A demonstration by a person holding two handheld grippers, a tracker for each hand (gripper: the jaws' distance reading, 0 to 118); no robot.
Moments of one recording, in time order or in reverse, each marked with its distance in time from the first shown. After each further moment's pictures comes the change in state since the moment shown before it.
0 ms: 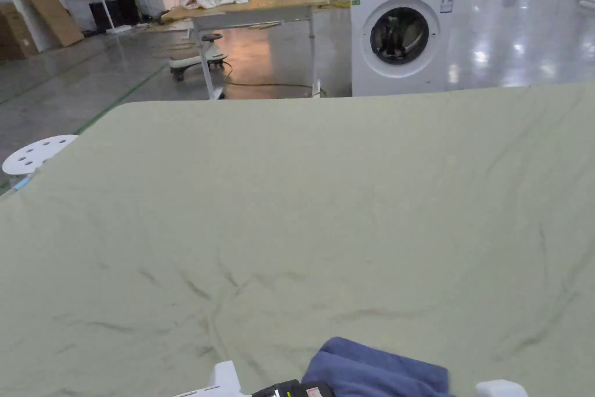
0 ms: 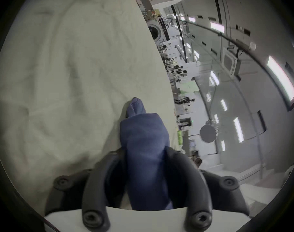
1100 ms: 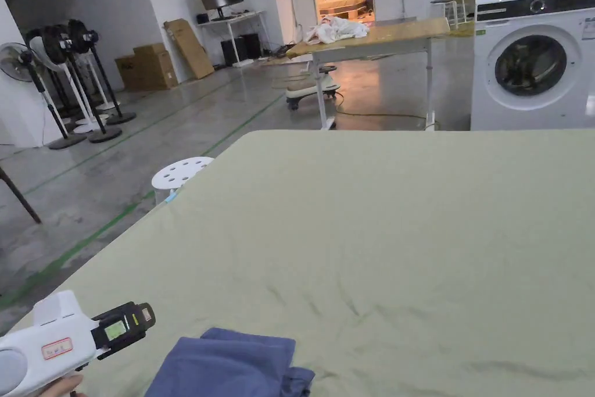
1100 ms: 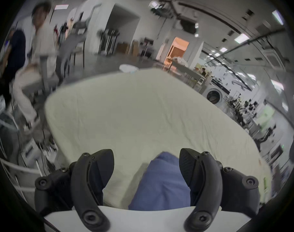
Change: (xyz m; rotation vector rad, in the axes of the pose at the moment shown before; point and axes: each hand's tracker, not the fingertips) left arm 0.045 0.067 0.268 0.727 0.843 -0.343; right arm 0.012 -0.010 0.110 0.247 0.025 -0.040
